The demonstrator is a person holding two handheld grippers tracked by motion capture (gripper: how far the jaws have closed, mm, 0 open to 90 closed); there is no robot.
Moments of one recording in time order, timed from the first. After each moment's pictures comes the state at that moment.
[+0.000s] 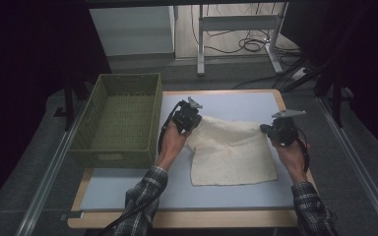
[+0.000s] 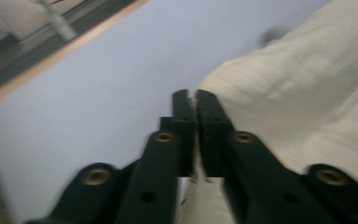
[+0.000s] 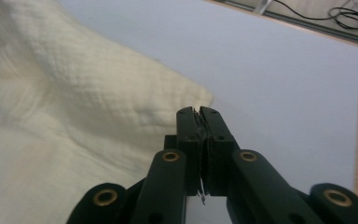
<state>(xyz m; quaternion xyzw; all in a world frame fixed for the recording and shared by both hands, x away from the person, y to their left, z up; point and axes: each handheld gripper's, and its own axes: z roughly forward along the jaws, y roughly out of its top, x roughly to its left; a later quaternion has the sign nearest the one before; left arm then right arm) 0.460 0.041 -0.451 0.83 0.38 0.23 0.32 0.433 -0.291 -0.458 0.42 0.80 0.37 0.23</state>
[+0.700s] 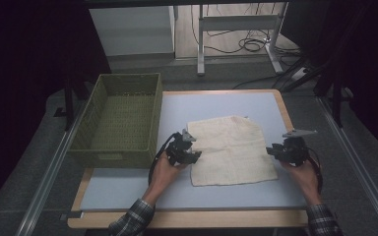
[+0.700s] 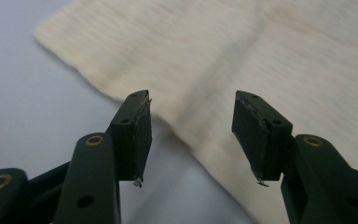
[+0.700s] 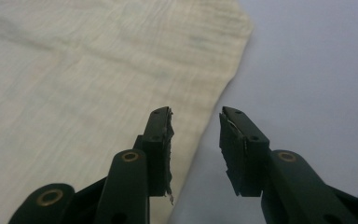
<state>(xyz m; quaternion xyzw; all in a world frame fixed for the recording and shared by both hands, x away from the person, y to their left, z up) 0.366 0.059 -0.514 0.85 0.37 0.14 0.35 0.388 -0.329 -0.495 0.43 0.81 0.35 0.17</state>
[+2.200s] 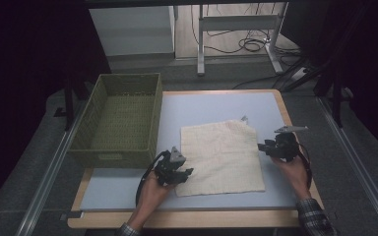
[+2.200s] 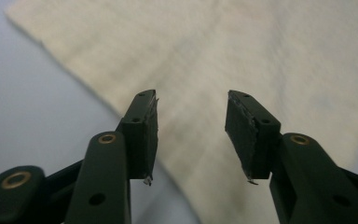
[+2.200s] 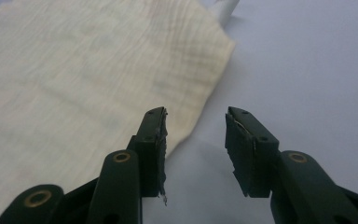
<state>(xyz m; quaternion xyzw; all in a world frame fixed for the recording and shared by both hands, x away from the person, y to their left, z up) 0.325 0.075 -0.513 0.85 0.37 0.14 0.36 0.412 -0.306 -0.499 0.44 0.80 0.37 0.16</state>
